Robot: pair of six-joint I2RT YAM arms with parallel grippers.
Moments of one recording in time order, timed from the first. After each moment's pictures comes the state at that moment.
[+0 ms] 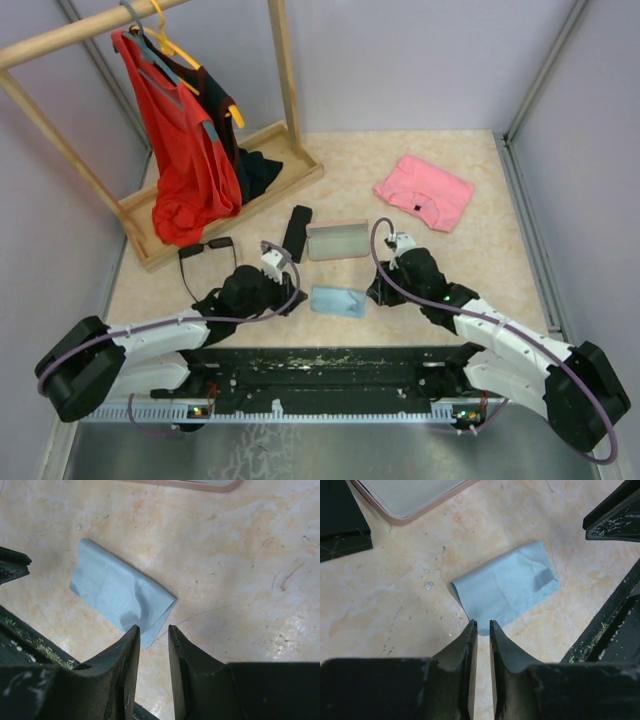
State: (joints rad) left arm -0.82 1.13 0.27 0.42 0.09 -0.40; right arm 0.63 0.95 0.41 -0.14 -0.12 0.43
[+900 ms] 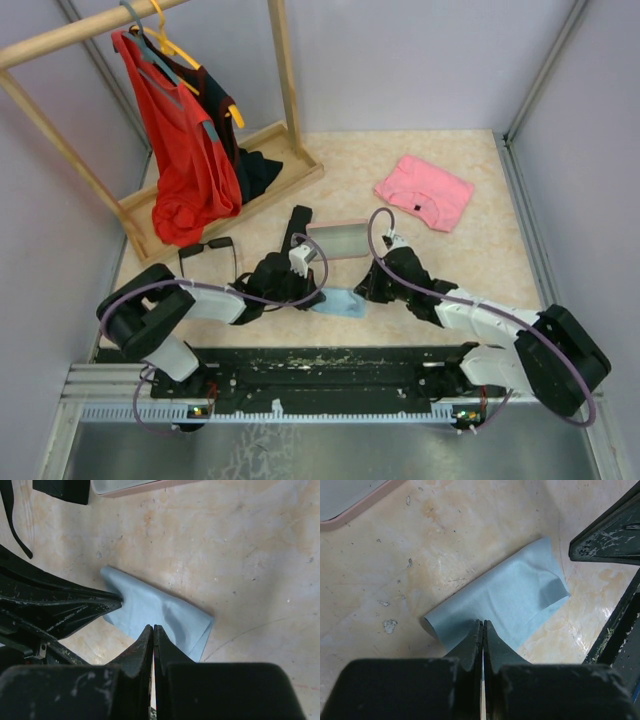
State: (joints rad) left arm -0.82 1.57 0.44 0.57 0.22 -0.42; right arm 0.68 1.14 0.41 0.04 -0.08 0.79
